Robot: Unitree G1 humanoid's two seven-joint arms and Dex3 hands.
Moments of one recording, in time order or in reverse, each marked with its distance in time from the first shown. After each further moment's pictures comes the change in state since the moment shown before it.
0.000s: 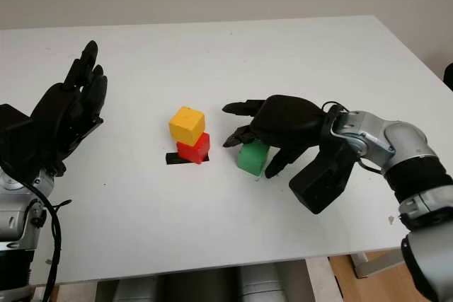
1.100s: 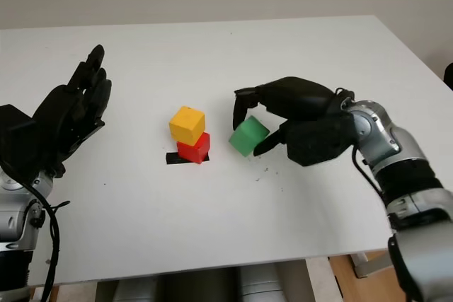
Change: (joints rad) left arm 0.001 0.007 -0.002 0.001 0.013 0.005 -0.030; right arm 0.048 0.123 -0.197 -0.072 0.691 0.498 0.495
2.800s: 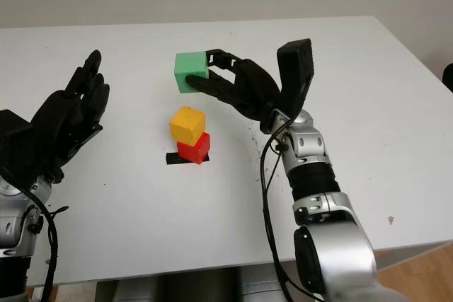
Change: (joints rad) left arm 0.033 -0.001 0.006 -0.026 -0.015 0.019 0.017; right arm -0.049 0.495 -0.332 0.047 0.448 0.683 -0.067
